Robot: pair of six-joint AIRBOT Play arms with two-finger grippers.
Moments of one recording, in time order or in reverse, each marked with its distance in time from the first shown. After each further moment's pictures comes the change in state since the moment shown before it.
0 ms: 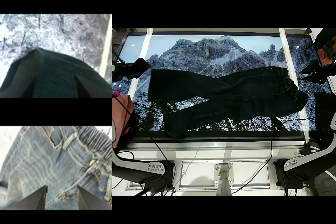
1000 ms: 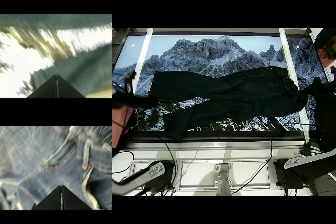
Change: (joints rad) left arm 0.058 0.450 -0.568 0.051 -0.498 0.394; right arm -0.174 0.041 -0.277 0.128 0.165 -0.299
